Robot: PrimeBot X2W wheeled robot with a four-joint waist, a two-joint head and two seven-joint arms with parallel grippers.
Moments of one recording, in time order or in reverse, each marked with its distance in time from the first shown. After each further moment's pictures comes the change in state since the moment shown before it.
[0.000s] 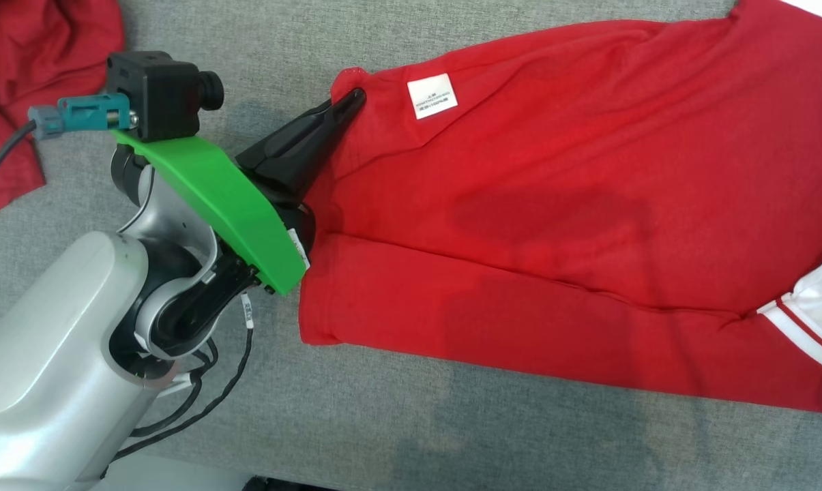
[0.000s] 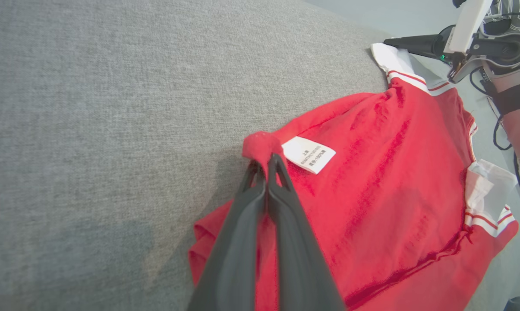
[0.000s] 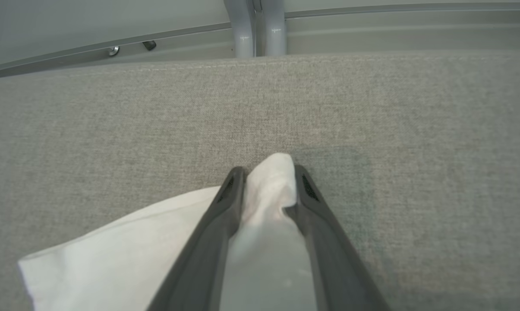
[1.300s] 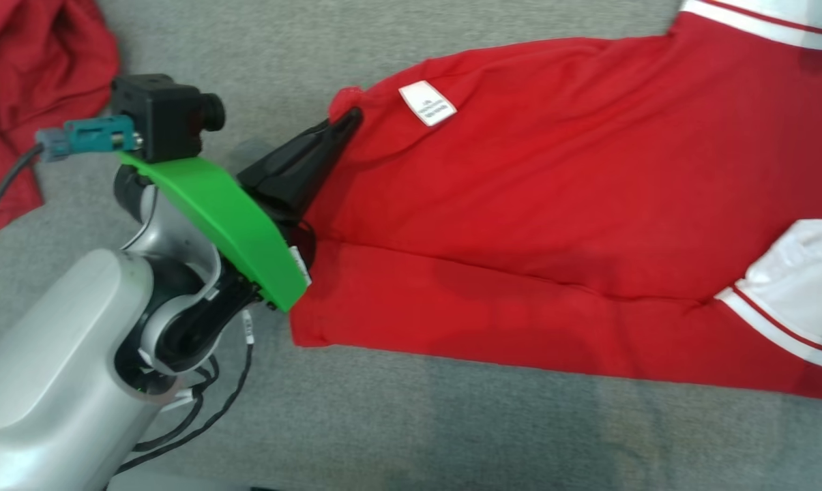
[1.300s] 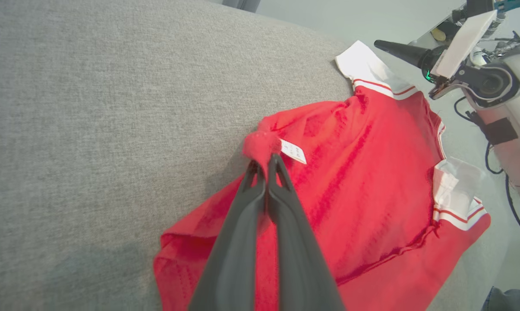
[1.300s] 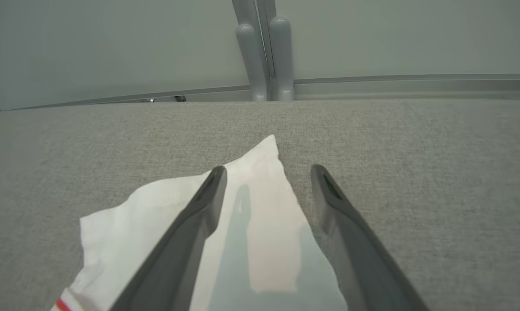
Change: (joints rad) left arm 0.038 0.015 -0.004 -0.019 0.007 0.008 -0.010; right arm 0.175 -0.013 0.102 -0.048 0.138 -0.001 -0.353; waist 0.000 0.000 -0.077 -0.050
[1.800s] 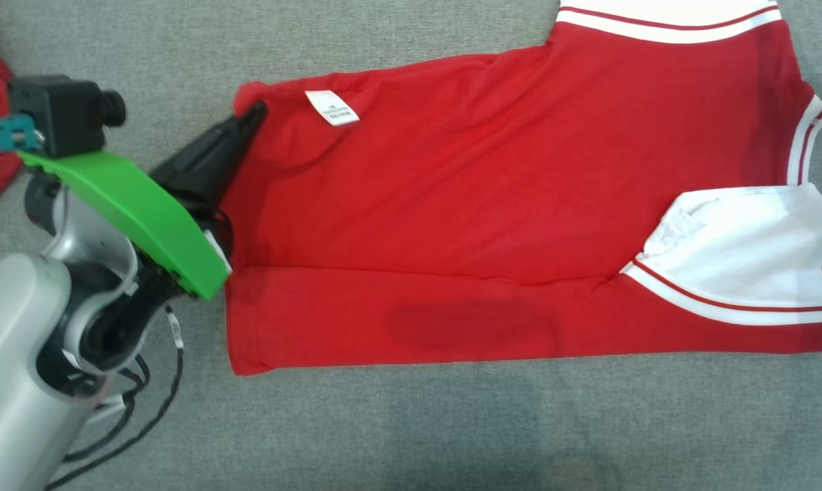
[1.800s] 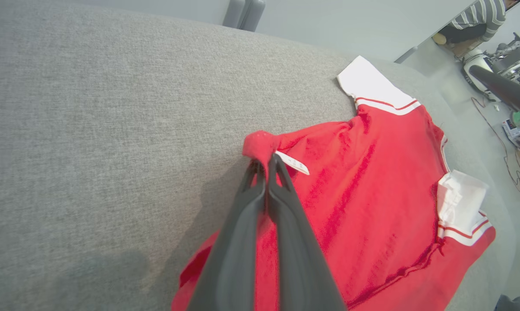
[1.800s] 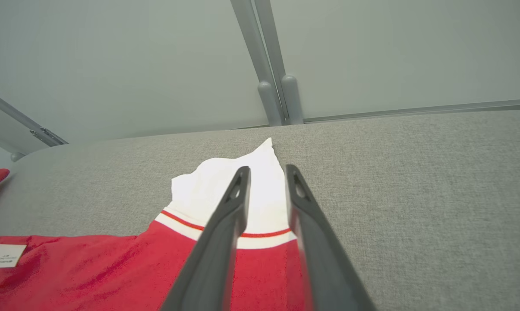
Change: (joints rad) left arm 0.037 0.110 0.085 0.054 -0.045 0.022 -0.003; right arm 0.337 -0.078 0.023 -0.408 0.368 0.000 -0.085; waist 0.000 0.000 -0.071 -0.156
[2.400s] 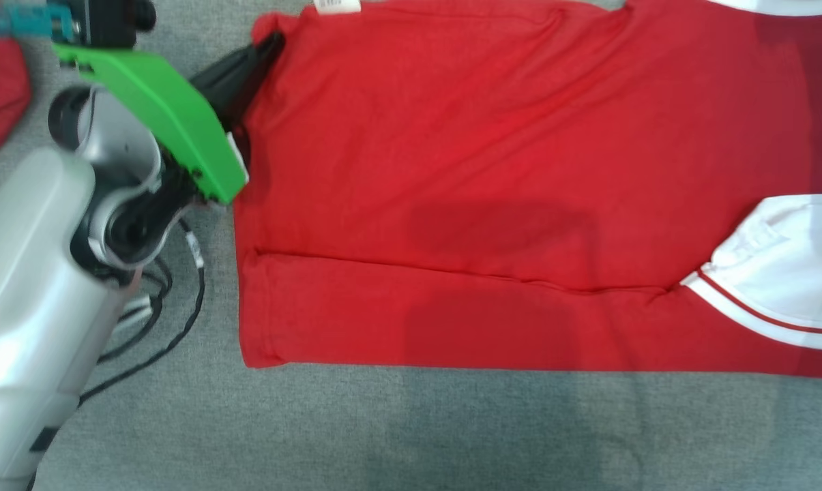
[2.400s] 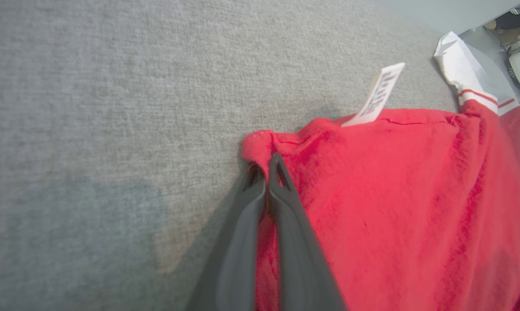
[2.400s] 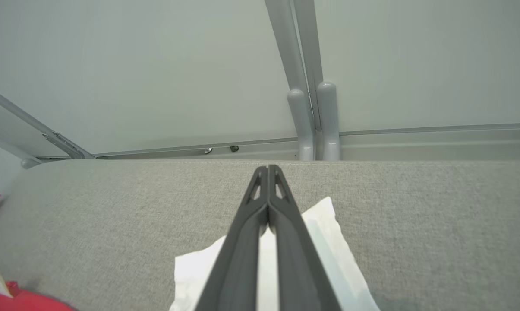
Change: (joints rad) left arm -0.244 -0.159 -0.055 0.324 0.012 -0.082 0.085; right arm -0.416 0.100 0.082 0.245 -0.157 0.000 0.012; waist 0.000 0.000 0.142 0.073
